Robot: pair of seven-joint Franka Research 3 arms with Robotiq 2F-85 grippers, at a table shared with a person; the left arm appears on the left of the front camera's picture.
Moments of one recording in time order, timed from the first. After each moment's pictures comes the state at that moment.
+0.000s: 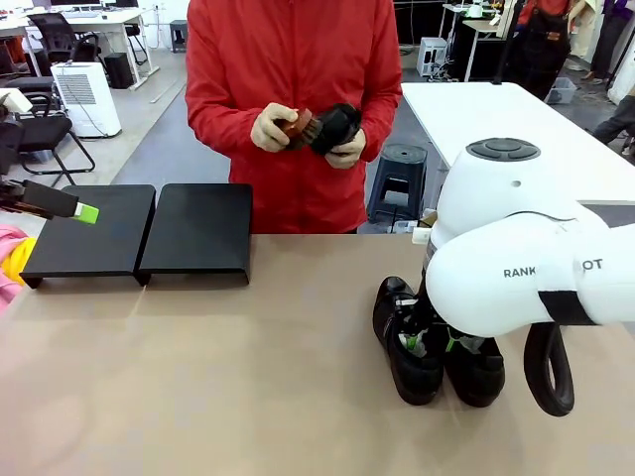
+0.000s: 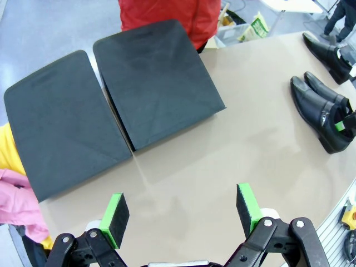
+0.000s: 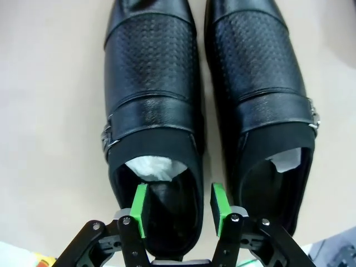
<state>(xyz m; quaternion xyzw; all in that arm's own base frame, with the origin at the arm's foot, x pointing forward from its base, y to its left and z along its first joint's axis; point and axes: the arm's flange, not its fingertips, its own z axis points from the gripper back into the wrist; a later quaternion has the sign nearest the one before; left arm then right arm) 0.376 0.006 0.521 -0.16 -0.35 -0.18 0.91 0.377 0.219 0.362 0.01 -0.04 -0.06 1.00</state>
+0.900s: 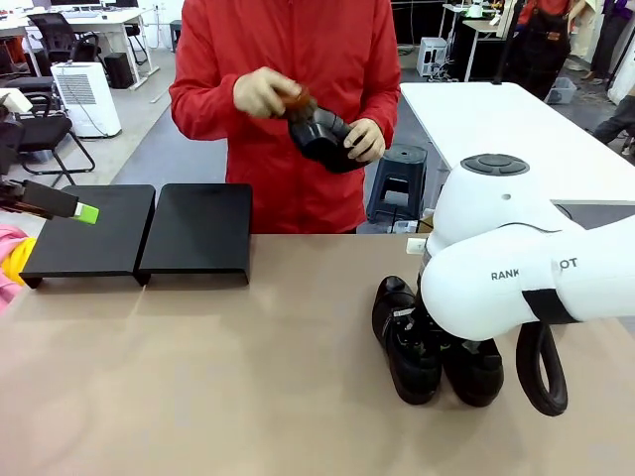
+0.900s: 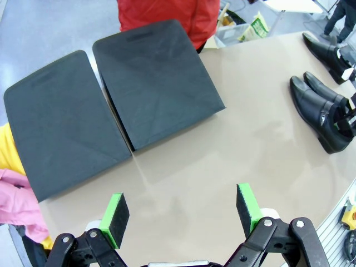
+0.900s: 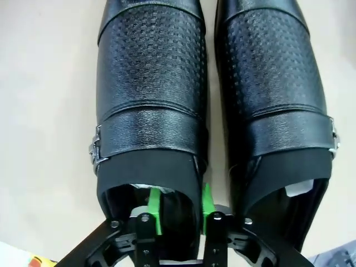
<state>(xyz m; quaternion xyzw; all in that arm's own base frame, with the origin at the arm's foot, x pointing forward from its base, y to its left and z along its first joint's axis) 0.376 0.006 0.521 -0.16 -0.35 -0.18 0.91 0.385 0.219 0.339 0.02 -0.03 -0.04 1.00</state>
